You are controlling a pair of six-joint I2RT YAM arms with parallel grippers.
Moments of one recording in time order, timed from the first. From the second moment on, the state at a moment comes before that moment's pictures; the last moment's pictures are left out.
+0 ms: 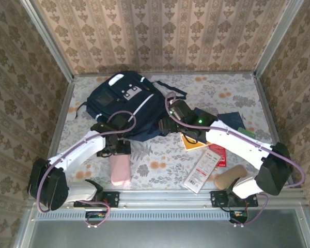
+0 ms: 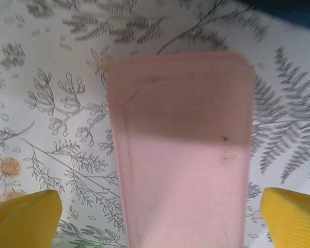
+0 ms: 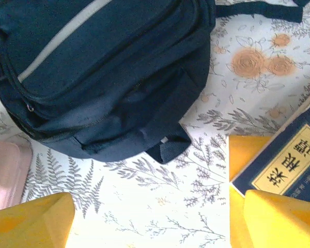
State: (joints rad) left arm -0.59 1.28 0.85 -1.06 -0.16 -0.63; right arm 0.76 1.44 1.19 -0.61 0.21 0.47
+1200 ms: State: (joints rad) left arm -0.57 1.44 0.74 -0.81 -0.09 -0.68; right arm 0.76 1.43 1.06 -0.48 0.15 0.52
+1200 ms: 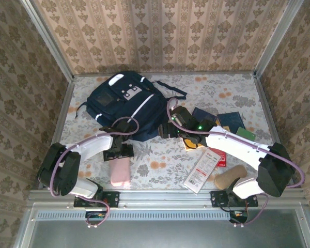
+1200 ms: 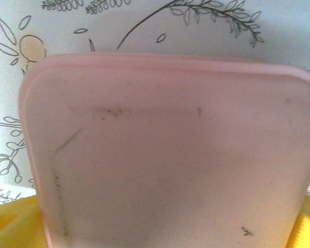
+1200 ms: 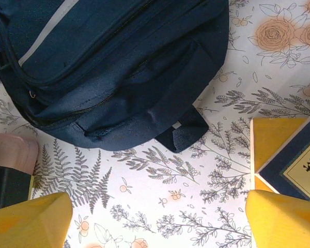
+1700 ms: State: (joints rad) left arm -0.54 1.35 0.78 -0.87 -0.06 -0.70; right arm 0.76 1.32 0.99 -0.42 0.06 0.52
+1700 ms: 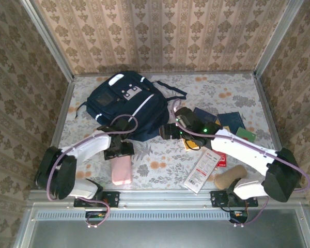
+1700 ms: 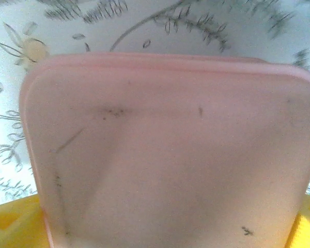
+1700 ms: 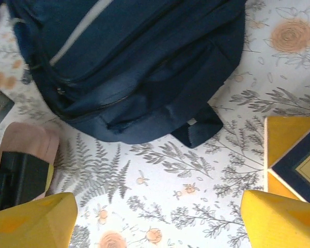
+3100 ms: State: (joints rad) left arm -0.44 1.13 1.07 -0.89 0.11 -1.17; right arm 0.97 1.54 0.70 0.66 -0.18 0.84
